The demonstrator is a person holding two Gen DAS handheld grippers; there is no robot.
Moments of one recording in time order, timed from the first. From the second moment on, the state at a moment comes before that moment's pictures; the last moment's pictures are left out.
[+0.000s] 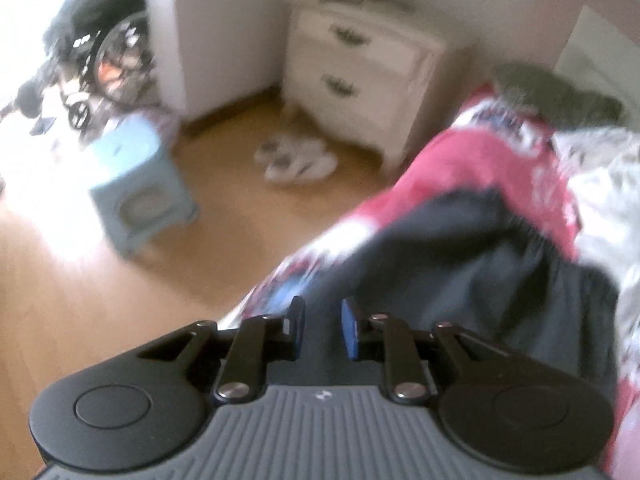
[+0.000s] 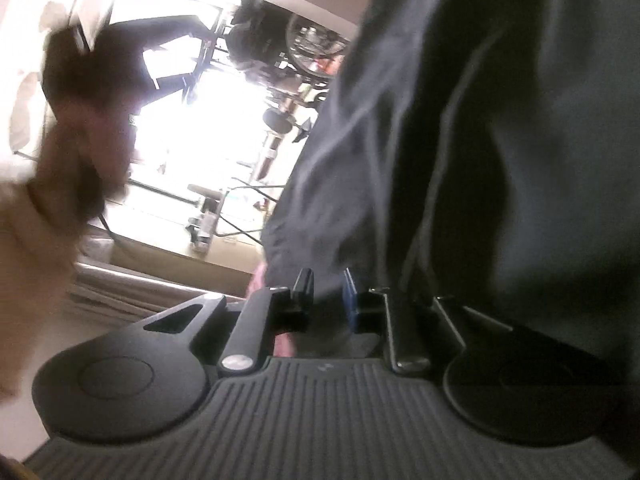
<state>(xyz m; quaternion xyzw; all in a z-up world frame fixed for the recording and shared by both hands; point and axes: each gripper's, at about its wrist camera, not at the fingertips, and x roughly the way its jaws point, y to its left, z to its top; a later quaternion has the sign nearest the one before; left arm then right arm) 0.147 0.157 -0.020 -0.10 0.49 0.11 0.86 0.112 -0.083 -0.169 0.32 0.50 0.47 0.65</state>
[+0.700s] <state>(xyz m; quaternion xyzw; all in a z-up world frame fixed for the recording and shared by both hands) 0.007 0.205 -0.085 -0.11 0.50 0.13 0.85 0.077 -0.047 -0.162 0.26 0.57 0.43 0.65</state>
